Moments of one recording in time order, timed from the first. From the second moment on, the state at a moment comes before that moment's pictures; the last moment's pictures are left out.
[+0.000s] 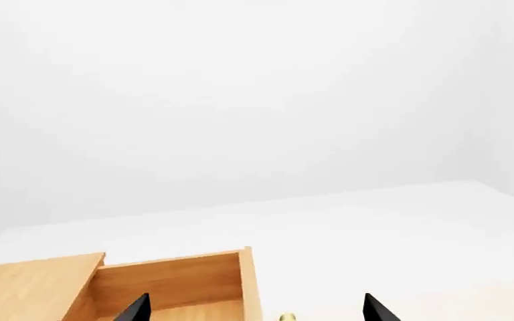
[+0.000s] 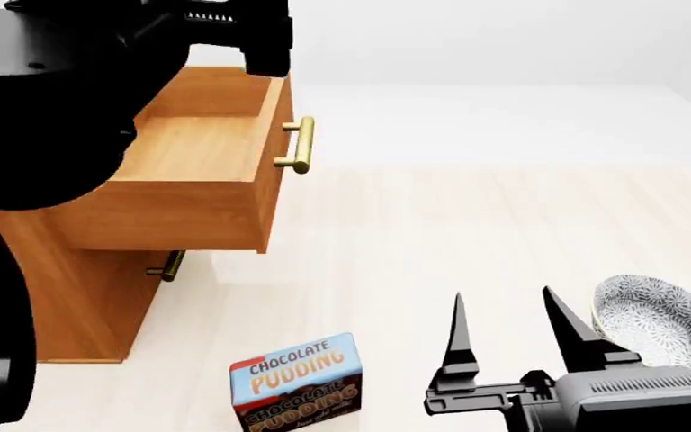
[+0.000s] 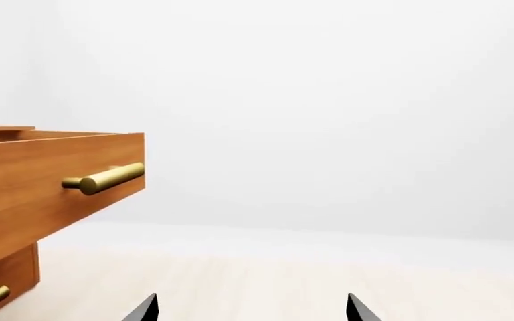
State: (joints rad) left arm -1.46 -0.34 0.24 0.18 -1.52 -1.33 -1.11; right arm -0.15 0.44 -0.25 -0.74 0.29 0.24 0.42
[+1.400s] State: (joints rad) left arm 0.11 -0.87 -0.21 0.99 -0.92 -0.49 -0.52; right arm 0.08 0.11 0.21 -0.81 0.76 0.84 1.22
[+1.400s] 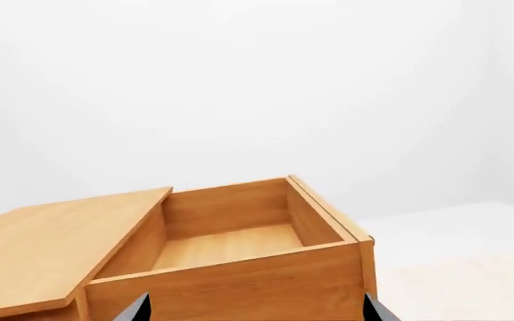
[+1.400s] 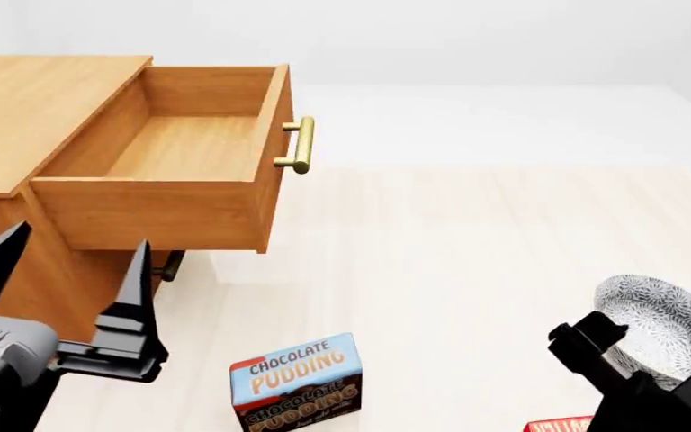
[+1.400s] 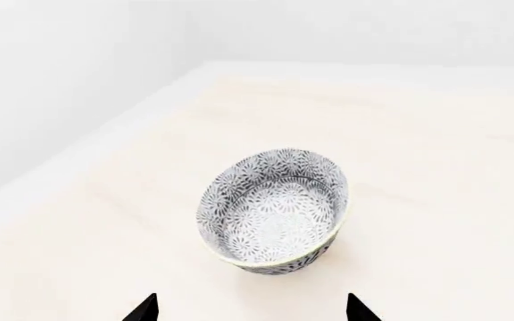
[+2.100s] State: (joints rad) left arm 0.08 -0.87 -0.11 0.99 -0.90 -0.47 -0.51; right arm 0.16 0.04 0.39 -0.71 0.91 0.88 1.51
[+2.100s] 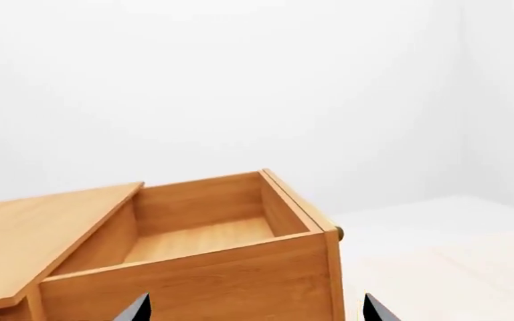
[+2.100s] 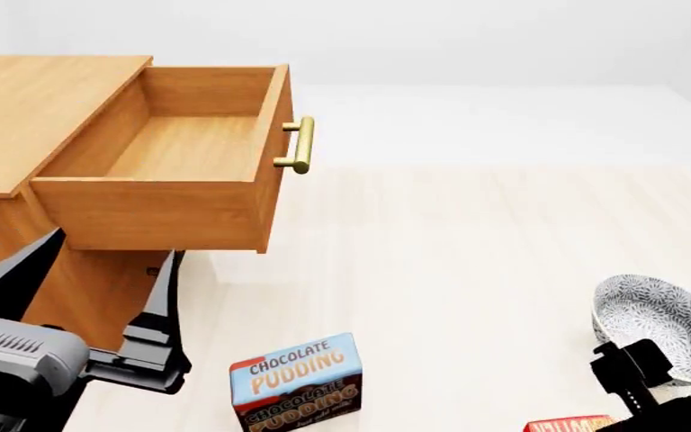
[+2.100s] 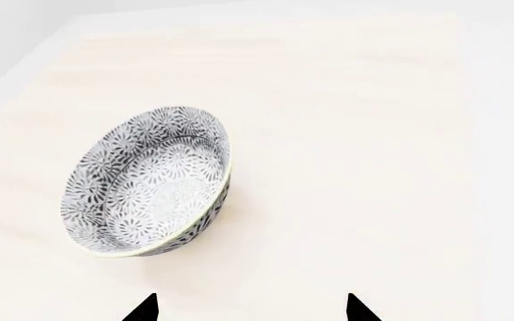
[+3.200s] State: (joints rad) left arm 0.10 -0.81 -0.03 0.89 -0.84 -0.40 -0.44; right arm 0.18 0.02 0.34 -0.47 1.01 0.88 1.51
